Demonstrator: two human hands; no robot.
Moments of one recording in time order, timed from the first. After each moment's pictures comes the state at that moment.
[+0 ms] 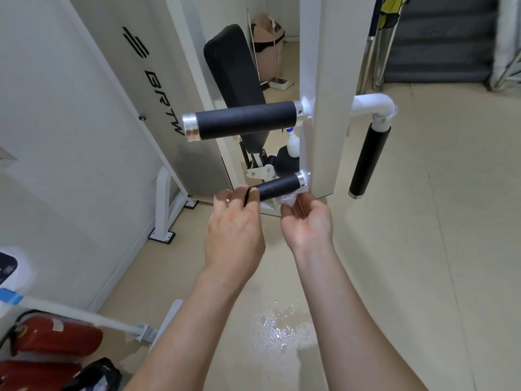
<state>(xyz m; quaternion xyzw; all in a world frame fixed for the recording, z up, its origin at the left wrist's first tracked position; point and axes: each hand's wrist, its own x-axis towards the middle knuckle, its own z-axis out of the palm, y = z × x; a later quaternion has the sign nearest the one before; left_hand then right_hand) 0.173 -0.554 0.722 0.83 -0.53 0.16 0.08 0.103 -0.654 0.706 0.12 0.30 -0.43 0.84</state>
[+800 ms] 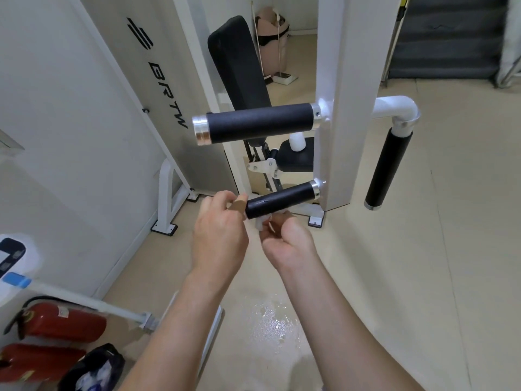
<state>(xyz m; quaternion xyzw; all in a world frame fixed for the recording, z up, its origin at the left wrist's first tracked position) 0.177 -0.523 0.718 0.84 -0.50 0.12 0.16 0.101 -0.601 0.704 0.10 0.34 -0.32 0.88</state>
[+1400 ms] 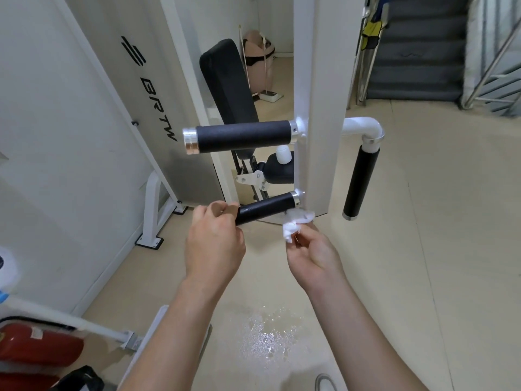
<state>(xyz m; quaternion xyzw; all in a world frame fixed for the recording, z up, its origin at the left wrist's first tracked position) 0.163 -0.514 0.728 0.86 -0.47 0.10 0.17 0.039 -0.590 0.712 -0.01 0.25 -0.41 0.88</state>
